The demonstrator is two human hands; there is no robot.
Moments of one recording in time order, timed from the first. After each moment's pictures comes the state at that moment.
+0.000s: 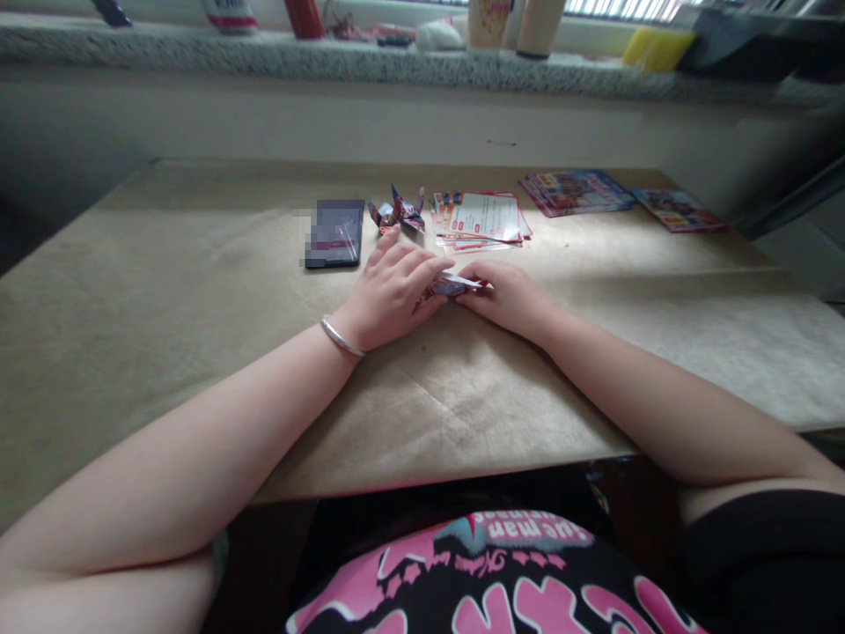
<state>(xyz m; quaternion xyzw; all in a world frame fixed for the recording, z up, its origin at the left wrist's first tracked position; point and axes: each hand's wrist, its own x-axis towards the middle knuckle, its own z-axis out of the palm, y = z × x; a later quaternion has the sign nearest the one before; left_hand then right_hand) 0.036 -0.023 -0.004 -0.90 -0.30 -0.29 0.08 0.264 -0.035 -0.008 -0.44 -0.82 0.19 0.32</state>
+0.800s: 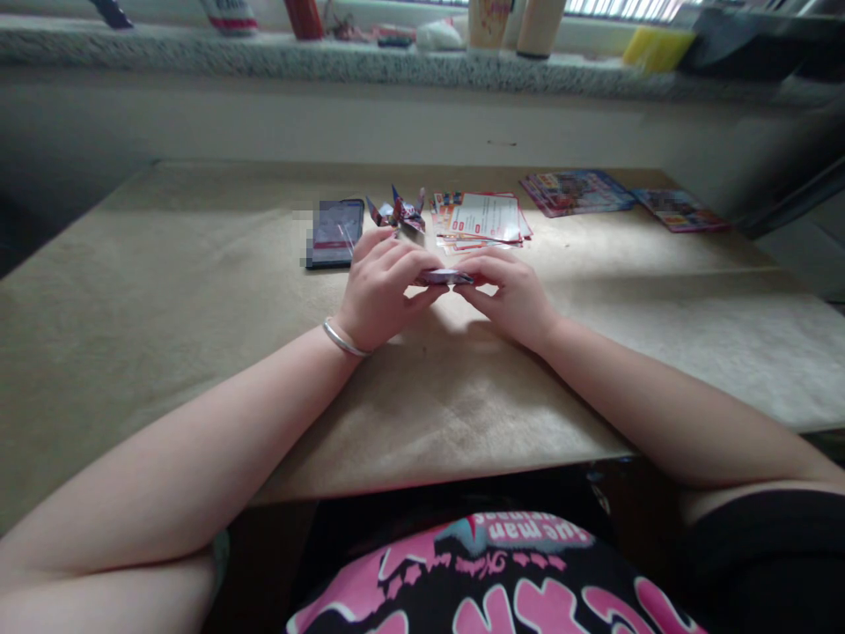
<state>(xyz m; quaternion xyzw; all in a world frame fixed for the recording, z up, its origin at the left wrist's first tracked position) 0.040 -0.024 0.003 -0.86 -0.32 -0.40 0.08 0.252 -0.048 0.002 -0.36 -0.81 0.14 0.45</state>
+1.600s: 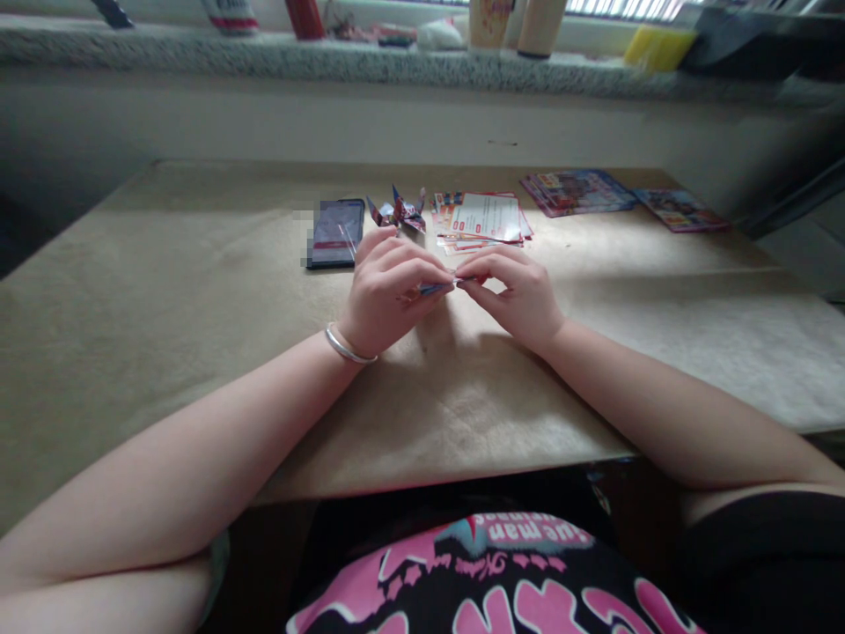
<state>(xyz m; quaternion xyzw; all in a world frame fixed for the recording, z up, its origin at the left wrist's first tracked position) 0.044 -0.037 0.012 -0.85 -0.31 -0.43 0.04 0.255 -0.051 0.005 -0.36 -0.81 0.09 0.45</state>
